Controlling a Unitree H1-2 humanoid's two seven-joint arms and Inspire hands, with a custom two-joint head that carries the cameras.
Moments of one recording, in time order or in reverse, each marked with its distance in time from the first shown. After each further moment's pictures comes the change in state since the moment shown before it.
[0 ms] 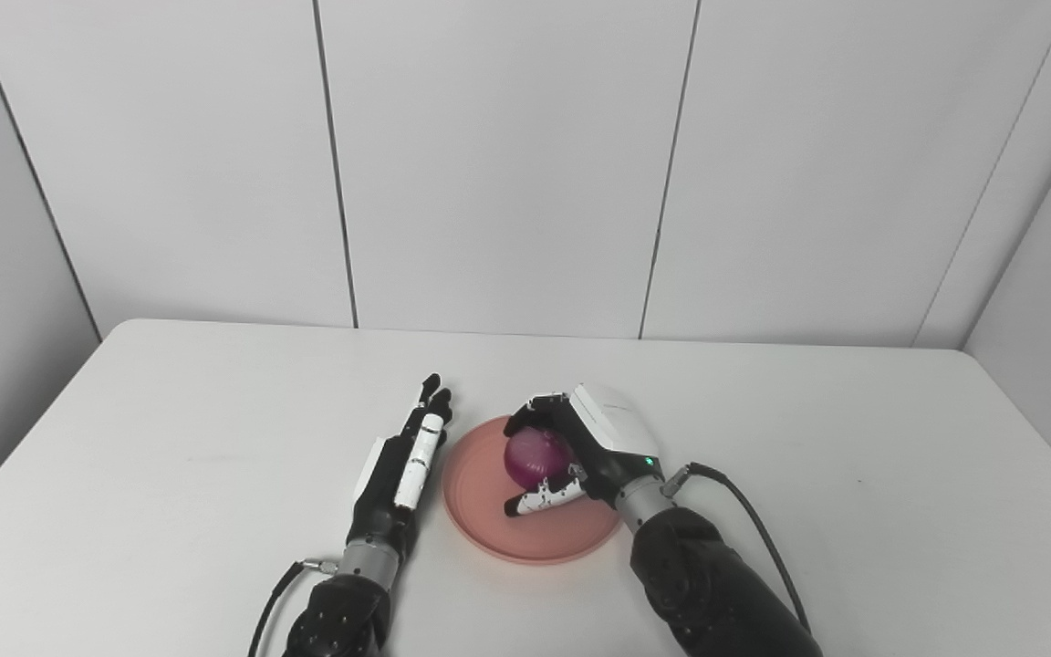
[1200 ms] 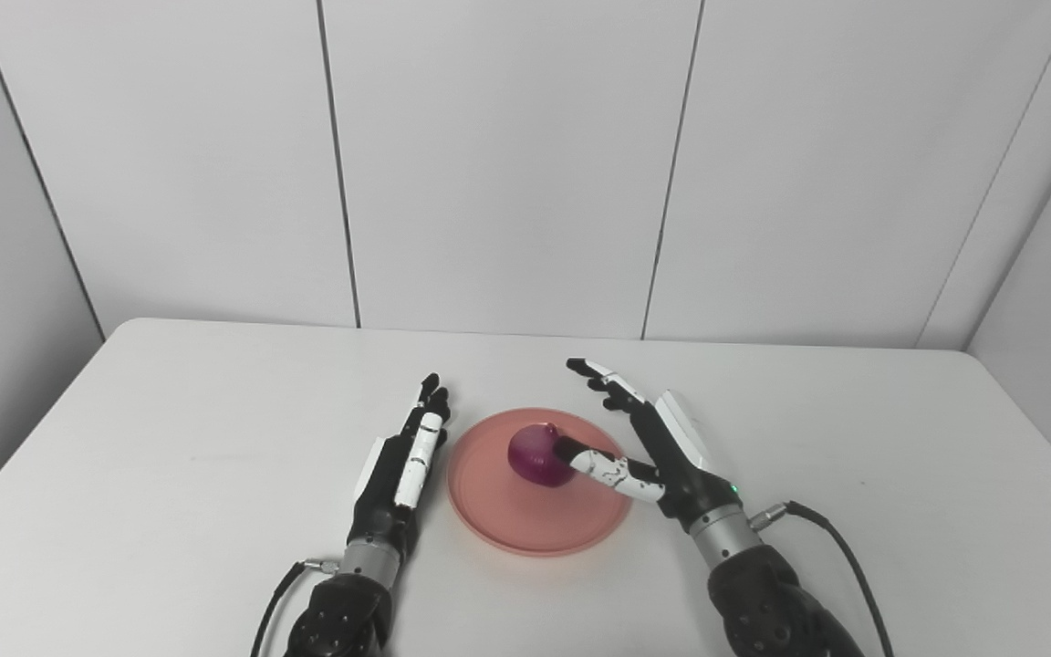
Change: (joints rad) left arm -0.001 -0.007 0.016 0.003 -0.005 -0.001 -0.009; right arm 0.187 -0.057 -0.180 -0.252 0.220 -0.108 0.045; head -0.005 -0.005
